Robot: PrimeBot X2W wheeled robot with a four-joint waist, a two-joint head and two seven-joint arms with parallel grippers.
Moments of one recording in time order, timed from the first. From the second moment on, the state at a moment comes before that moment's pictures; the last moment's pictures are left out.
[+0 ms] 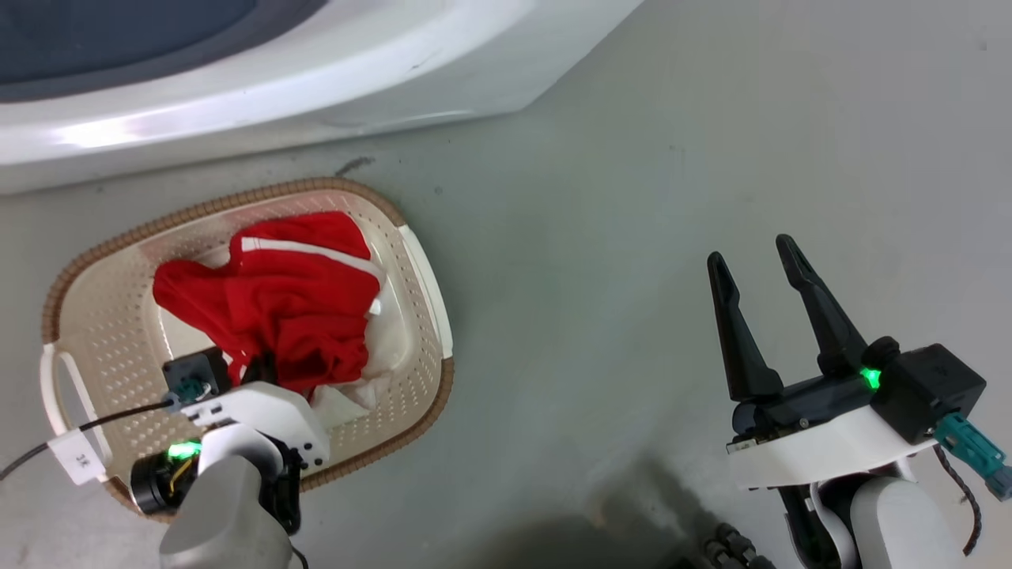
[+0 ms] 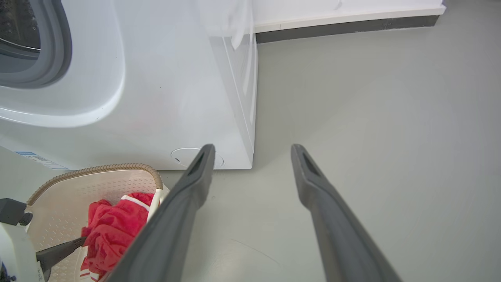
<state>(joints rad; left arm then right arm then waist) -0.57 0.11 0.07 1.06 -0.29 0.02 -0.26 -0.15 -0.05 0.17 -0.10 0.20 0.13 -0.16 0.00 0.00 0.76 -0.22</state>
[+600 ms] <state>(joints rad) -0.36 0.06 0.09 0.93 -0.26 0.00 -0.26 -0.01 -0.05 0.09 -0.11 0.15 0.13 -0.10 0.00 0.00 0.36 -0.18</state>
